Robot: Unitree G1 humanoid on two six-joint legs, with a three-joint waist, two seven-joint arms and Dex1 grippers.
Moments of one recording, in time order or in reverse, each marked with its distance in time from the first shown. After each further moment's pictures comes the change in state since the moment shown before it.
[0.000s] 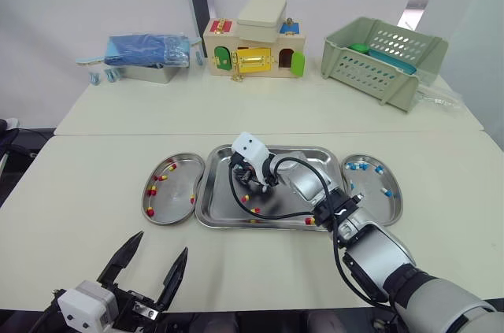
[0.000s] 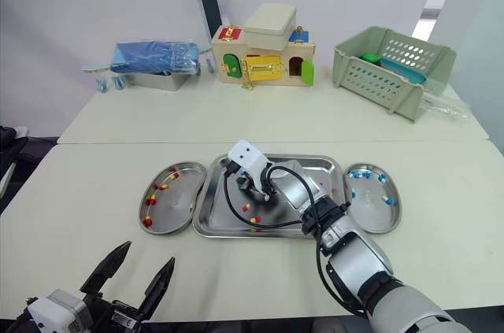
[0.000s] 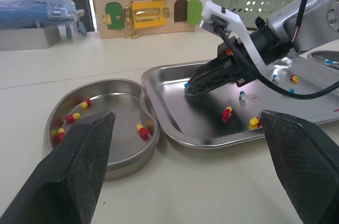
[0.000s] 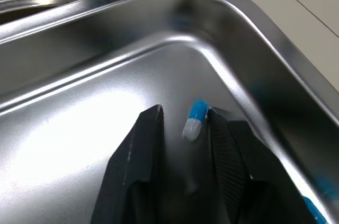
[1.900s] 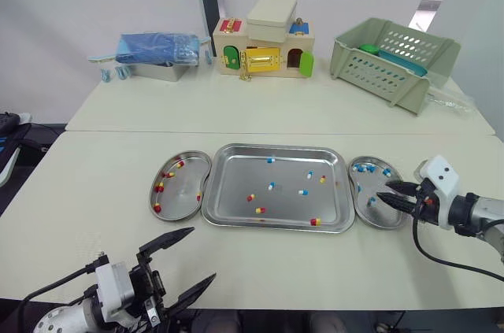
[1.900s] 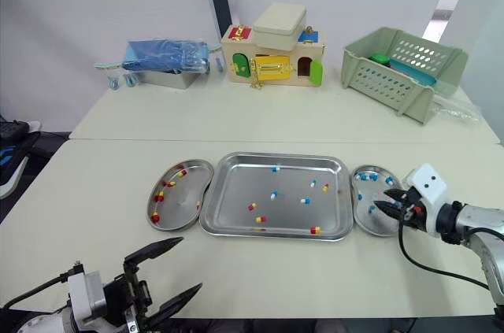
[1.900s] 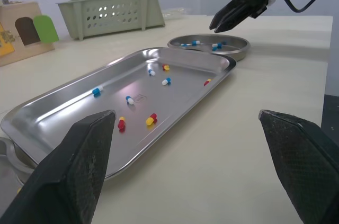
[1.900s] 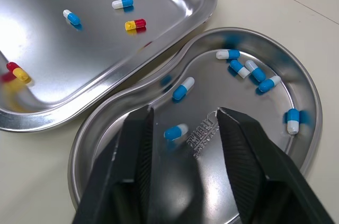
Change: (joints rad) left arm -0.273 0.308 -0.049 0.220 -0.123 -0.058 -0.486; right arm 0.912 -0.849 -0.703 -0.889 0.364 0.043 0.369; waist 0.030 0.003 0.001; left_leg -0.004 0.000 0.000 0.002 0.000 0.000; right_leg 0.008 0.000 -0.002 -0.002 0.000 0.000
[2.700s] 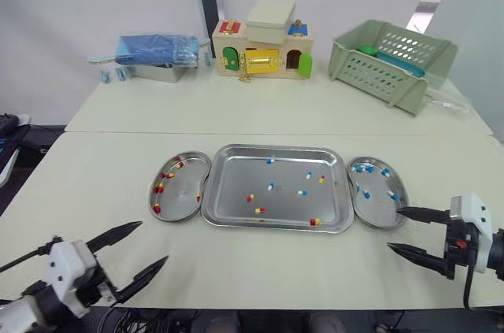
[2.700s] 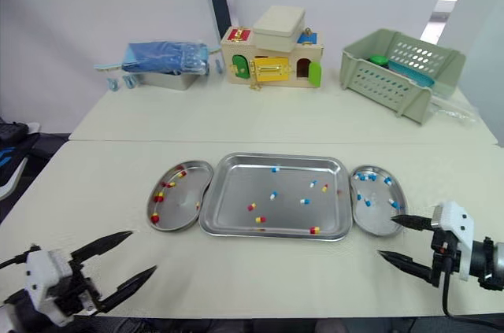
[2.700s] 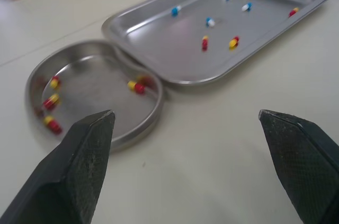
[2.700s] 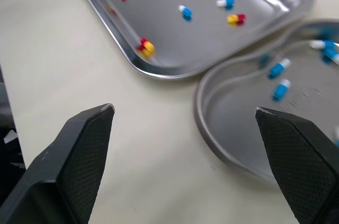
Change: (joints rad) left arm 0.118 0.176 0.338 0.034 -0.016 0.296 0.134; right arm 0.319 -0.061 -0.207 0.026 0.172 -0.263 0.326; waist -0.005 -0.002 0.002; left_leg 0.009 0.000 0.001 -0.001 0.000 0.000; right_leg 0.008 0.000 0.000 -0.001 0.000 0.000
